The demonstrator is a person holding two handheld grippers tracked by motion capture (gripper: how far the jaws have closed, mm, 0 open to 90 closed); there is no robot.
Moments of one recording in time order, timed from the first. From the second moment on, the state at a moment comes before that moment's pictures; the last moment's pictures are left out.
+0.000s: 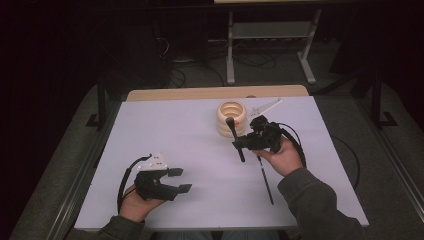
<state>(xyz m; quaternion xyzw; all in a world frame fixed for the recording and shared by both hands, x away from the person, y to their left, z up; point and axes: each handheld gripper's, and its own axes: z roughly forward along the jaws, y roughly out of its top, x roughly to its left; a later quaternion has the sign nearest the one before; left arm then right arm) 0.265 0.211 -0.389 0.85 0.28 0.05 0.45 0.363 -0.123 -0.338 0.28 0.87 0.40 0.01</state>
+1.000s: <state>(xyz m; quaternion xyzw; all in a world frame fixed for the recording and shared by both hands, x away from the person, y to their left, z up) 0.268 0.222 -0.389 0.84 0.29 0.06 0.45 0.432 -0.126 -0.293 0.32 0.85 0.42 0.04</state>
